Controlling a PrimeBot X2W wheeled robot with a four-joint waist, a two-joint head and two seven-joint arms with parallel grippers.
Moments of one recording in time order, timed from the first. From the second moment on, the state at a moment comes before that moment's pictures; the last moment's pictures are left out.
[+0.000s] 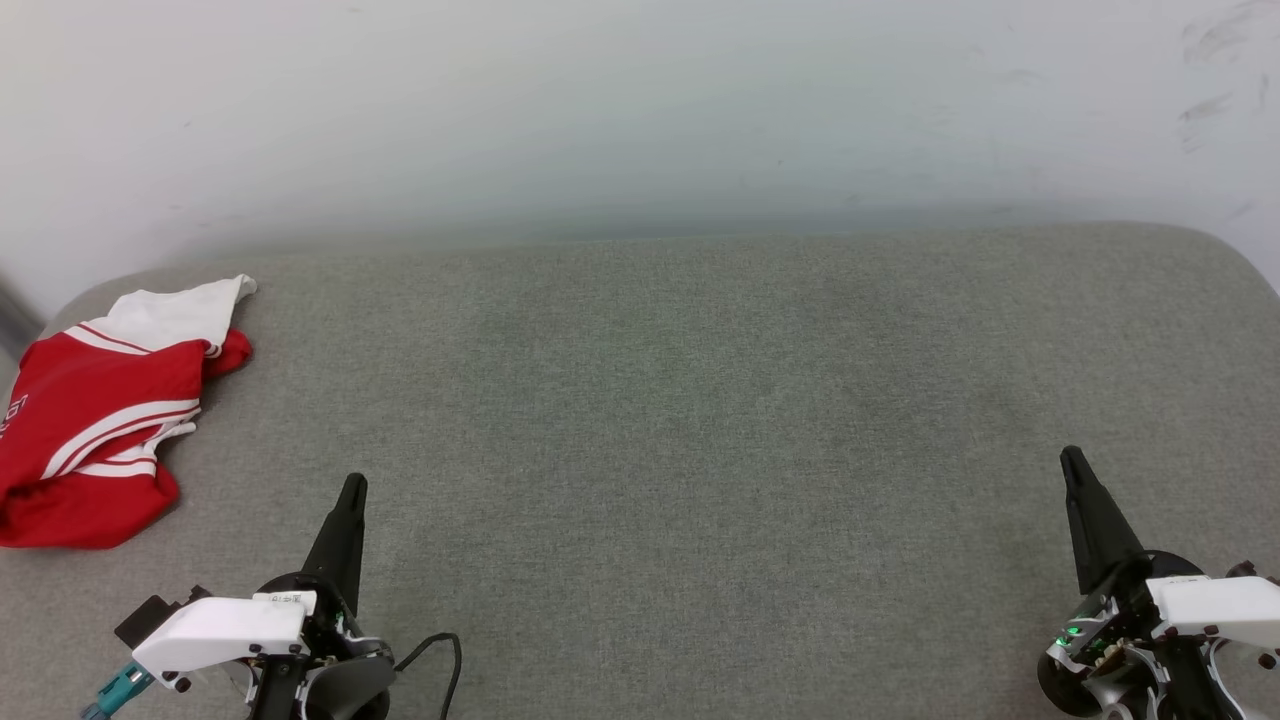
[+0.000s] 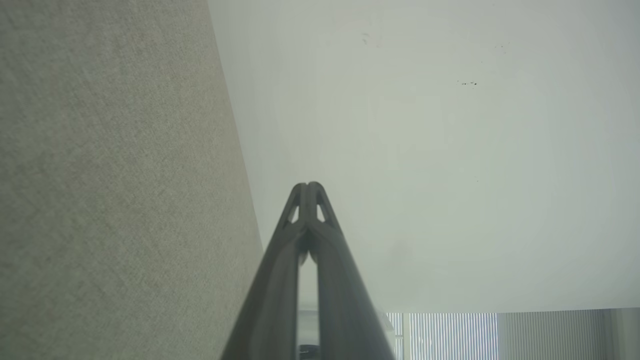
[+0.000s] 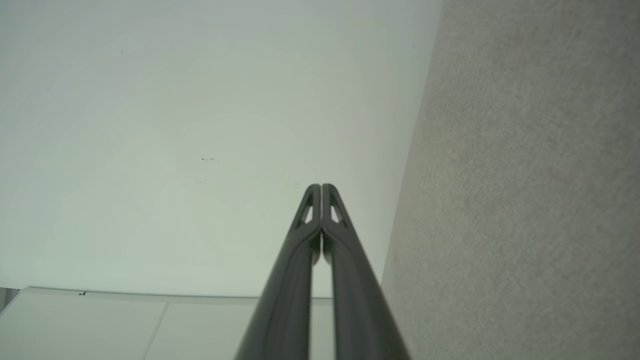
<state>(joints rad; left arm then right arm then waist) -0.11 0.05 0.11 0.25 -1.61 -0.13 0.11 -0.10 -0.05 -0.11 0.24 1.62 0.13 0.11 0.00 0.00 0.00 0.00</state>
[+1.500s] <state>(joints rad) -0.11 0.05 0.11 0.25 -1.61 -0.13 0.11 -0.10 -0.05 -0.11 0.24 1.62 0.13 0.11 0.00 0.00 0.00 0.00</state>
